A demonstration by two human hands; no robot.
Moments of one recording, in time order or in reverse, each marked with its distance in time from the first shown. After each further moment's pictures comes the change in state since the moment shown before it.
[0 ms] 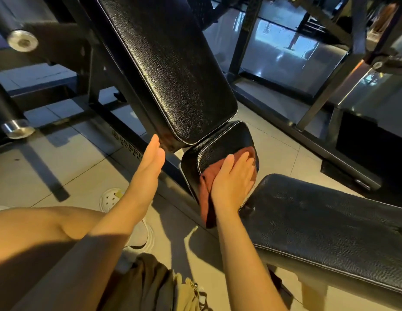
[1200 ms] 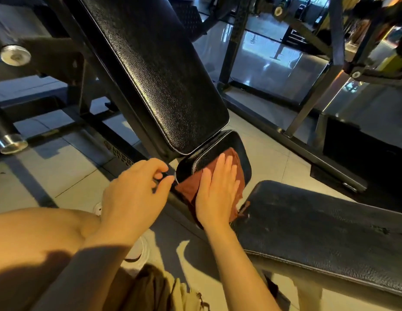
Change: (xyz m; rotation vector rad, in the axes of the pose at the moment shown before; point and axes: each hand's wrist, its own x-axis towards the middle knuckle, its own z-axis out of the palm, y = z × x) left_hand -0.030 0.030 -0.009 0.870 0.140 0.393; right_hand -0.024 -0.009 -0.007 -0.073 -0.146 -0.276
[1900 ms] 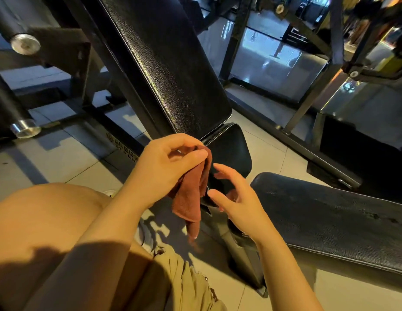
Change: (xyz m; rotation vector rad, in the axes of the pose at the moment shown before) left_hand 0.013 0.028 -0.014 -0.734 -0.221 0.139; right_hand -0.033 0.014 -0.078 0.301 -0.368 -0.219
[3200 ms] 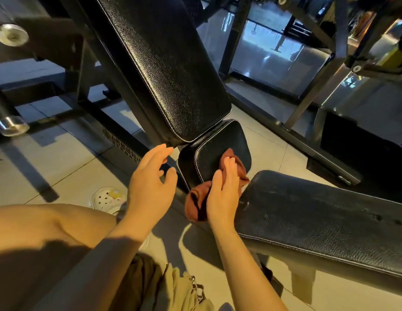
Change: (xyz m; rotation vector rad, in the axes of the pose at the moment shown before) left_hand -0.020 -0.061 0.017 0.374 0.336 -0.111; right_hand 0.042 0.040 0.069 0.143 0.585 0.231
